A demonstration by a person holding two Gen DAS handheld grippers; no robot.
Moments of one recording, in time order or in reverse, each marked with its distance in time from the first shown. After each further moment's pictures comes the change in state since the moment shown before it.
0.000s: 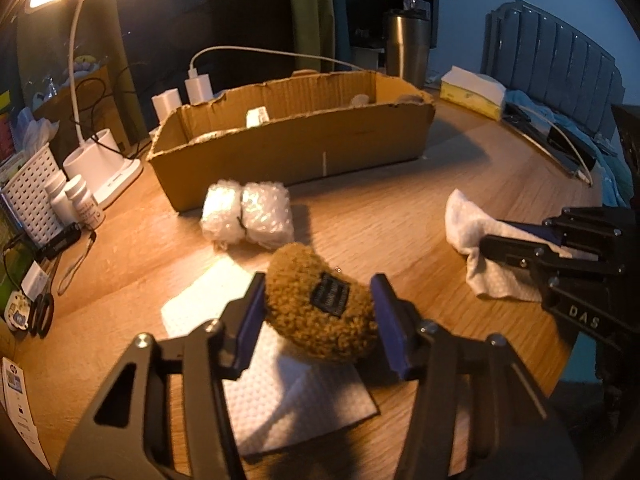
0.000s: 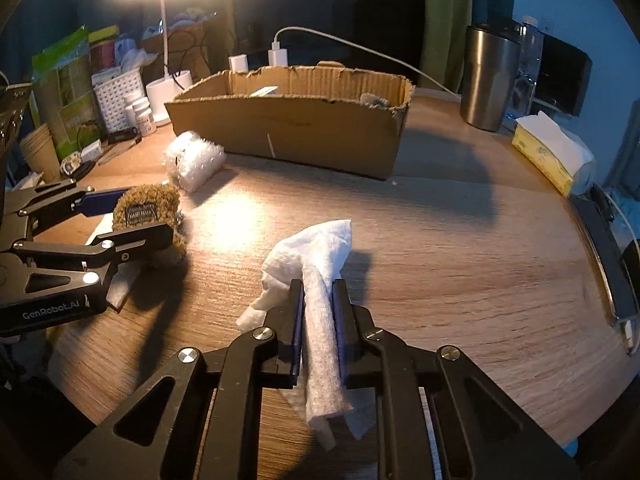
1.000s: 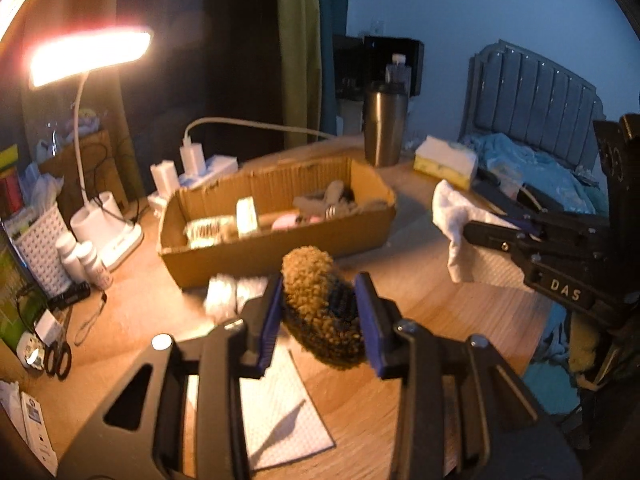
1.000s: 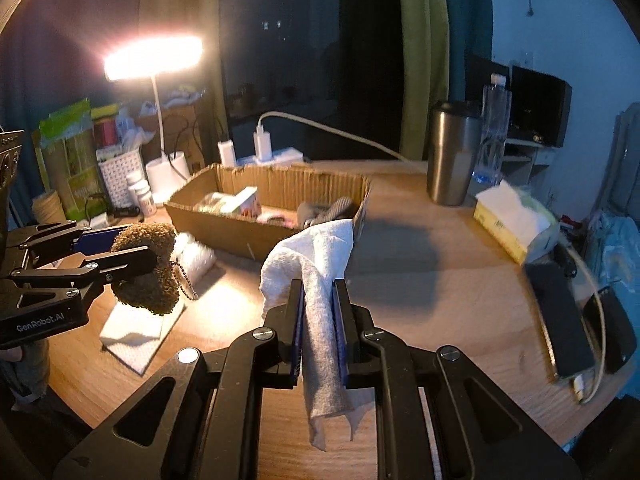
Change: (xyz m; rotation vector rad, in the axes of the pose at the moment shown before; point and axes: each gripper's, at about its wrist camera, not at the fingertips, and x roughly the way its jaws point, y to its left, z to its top) left arm -0.056 -0.008 0.048 -0.013 -0.167 -0.063; right arm -0.059 -0.030 0.046 0.026 -0.207 -0.014
